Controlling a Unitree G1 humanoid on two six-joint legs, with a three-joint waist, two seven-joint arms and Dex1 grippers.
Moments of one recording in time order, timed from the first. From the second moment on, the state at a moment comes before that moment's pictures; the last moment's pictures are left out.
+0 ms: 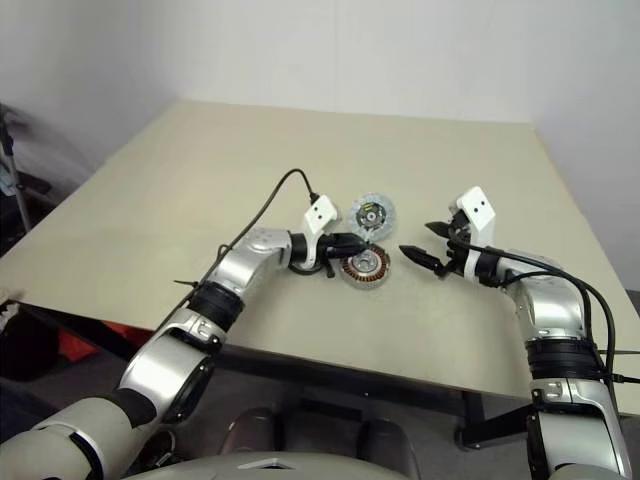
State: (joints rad) left arm -0.79 0.05 -0.27 0.64 -0.12 0.23 -0.86; right arm -0.37 -0.64 -0.11 0.25 0.31 0.34 0.96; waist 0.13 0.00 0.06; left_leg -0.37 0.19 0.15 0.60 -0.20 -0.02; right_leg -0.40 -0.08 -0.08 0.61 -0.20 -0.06
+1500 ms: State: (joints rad) left arm -0.89 -0.02 -0.26 0.90 -0.01 0.13 -0.91; right arm -0.32 -0.60 -0.11 0.19 0.32 0.30 0.87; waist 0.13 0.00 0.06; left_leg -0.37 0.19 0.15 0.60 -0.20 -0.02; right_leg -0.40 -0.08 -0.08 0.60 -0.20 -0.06
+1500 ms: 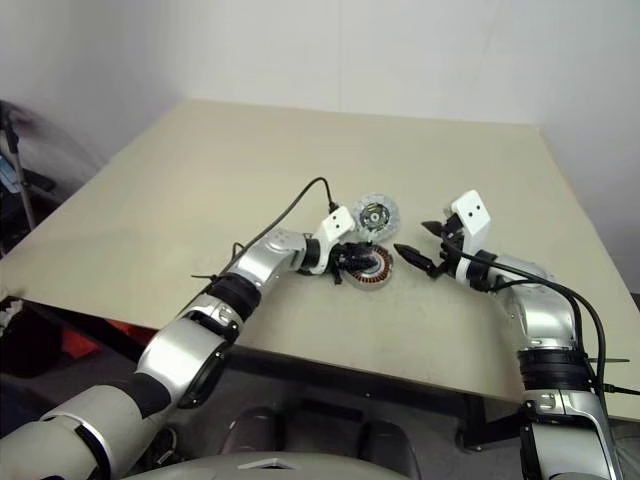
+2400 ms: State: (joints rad) left arm -0.47 0.25 0.00 0.10 -0.25 0.53 -0.73; right arm -0.30 -0.51 0.01 0.09 0.33 0.36 0.90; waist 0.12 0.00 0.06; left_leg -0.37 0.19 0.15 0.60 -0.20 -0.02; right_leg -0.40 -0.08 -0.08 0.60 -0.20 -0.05
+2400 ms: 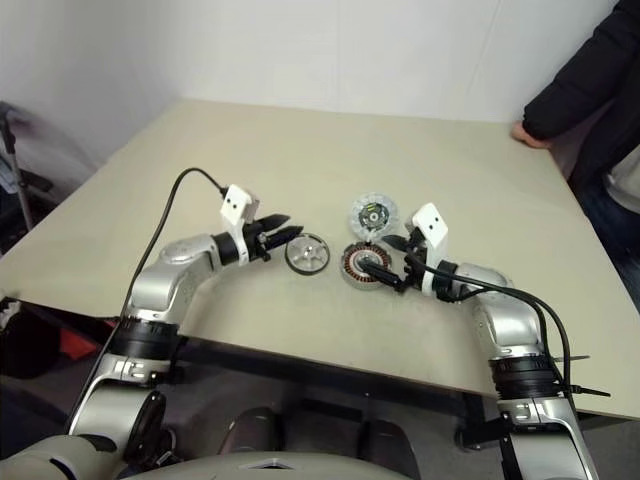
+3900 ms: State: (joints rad) left arm -0.40 0.27 -0.01 -0.01 -0.31 0.57 -0.60; right arm -0.41 -0.42 0.06 0.17 0.28 0.36 0.88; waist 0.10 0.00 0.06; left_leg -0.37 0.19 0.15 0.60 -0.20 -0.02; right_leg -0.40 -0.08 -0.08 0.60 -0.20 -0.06
